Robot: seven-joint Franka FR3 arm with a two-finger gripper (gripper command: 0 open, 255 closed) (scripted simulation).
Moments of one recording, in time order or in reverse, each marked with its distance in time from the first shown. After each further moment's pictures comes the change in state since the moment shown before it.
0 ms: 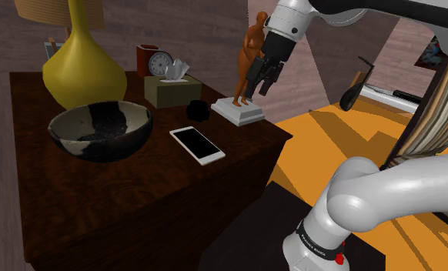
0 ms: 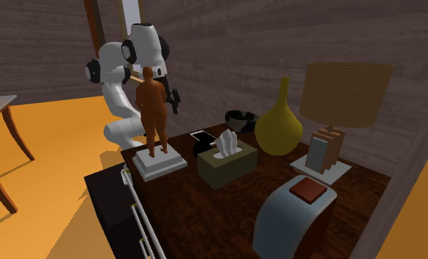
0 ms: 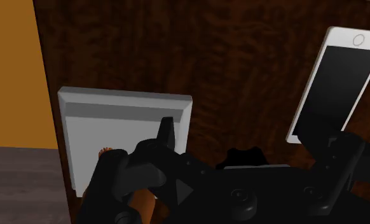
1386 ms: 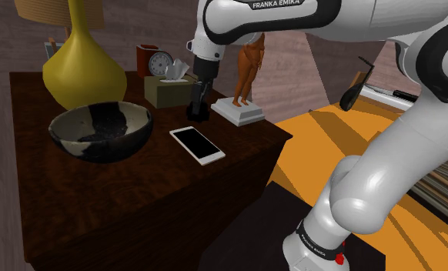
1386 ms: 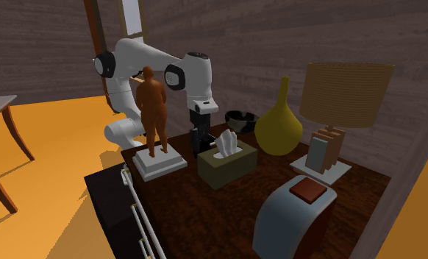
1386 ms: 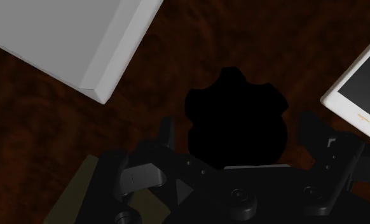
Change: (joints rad) arm 0.103 0.589 0.032 0.259 -0.082 0.202 -0.319
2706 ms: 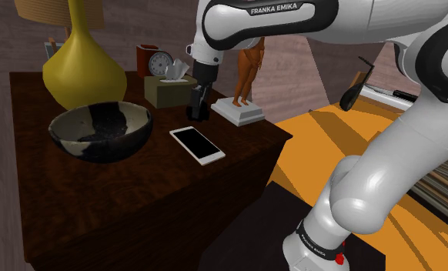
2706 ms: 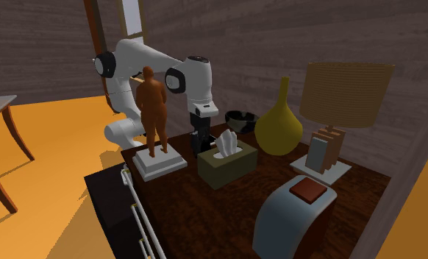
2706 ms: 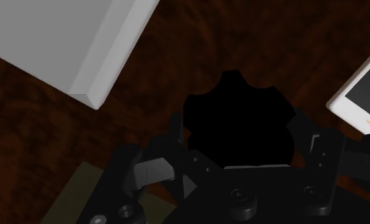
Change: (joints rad) arm 0.001 0.002 0.002 -0.026 0.000 0.029 0.001
